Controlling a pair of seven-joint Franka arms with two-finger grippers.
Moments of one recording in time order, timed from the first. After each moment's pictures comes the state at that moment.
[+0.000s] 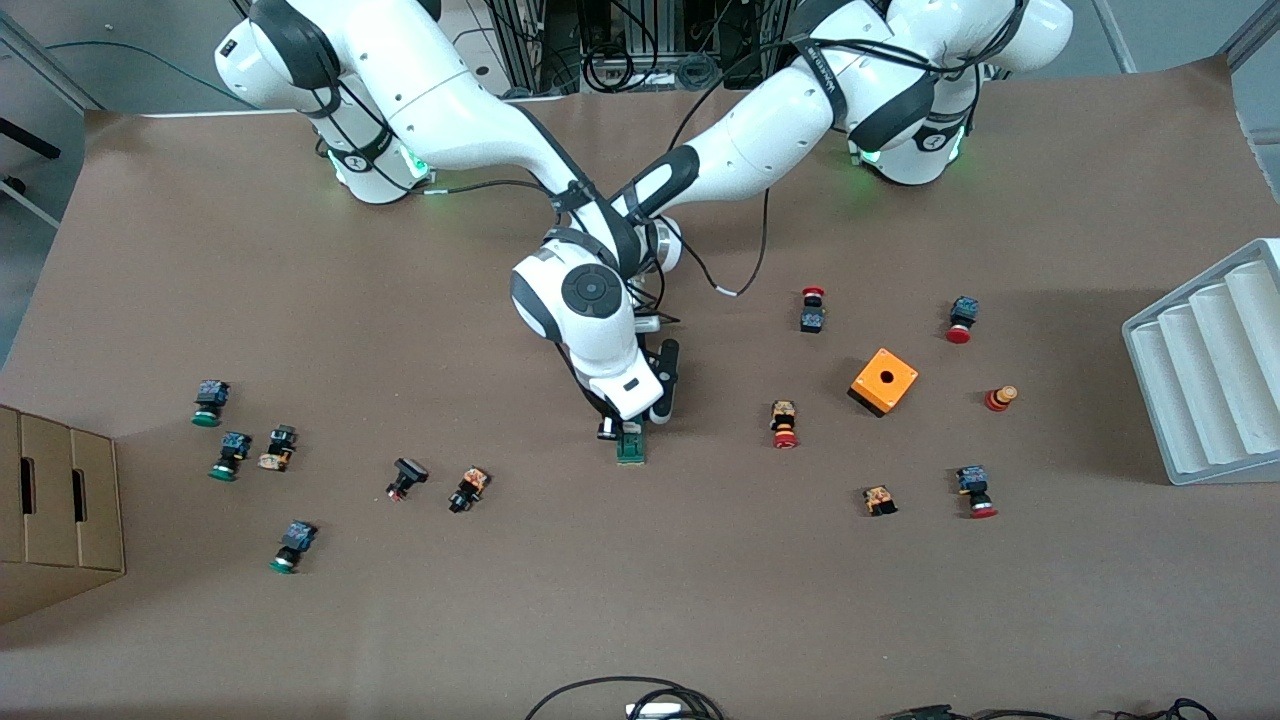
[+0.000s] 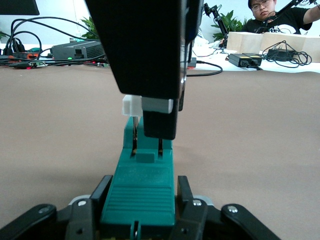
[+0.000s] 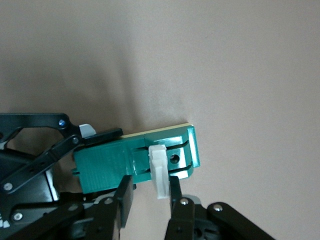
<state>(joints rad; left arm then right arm) -0.77 1.06 -0.38 -1.55 2.00 1.87 -2.49 0.86 0.72 -0.17 -1.58 0.02 2.42 -0.67</state>
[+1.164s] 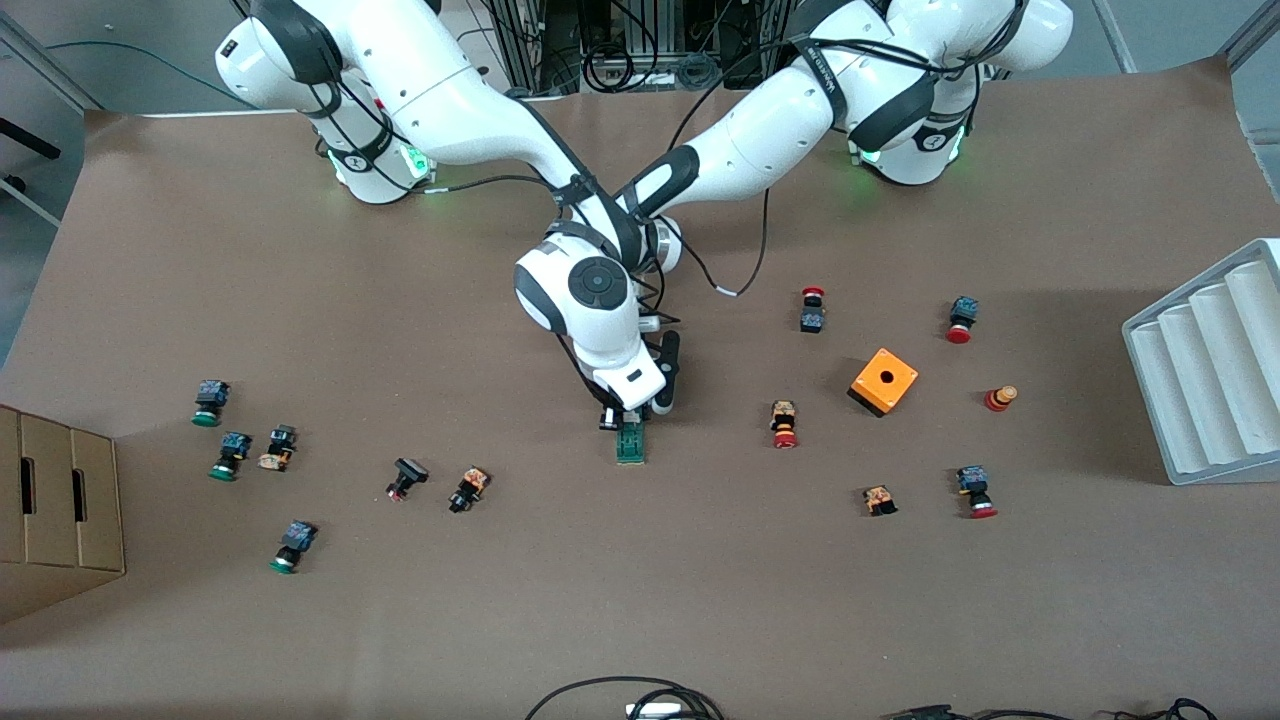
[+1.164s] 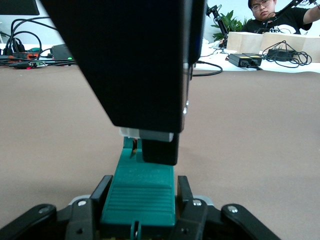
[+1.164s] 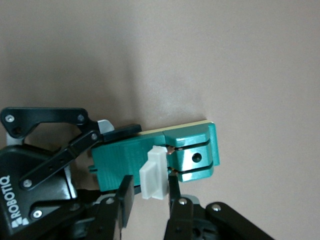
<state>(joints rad) -0.77 1.06 -0.38 -1.55 2.00 1.87 -2.49 0.88 0.71 -0.16 -1.62 0.00 2.42 -0.66</state>
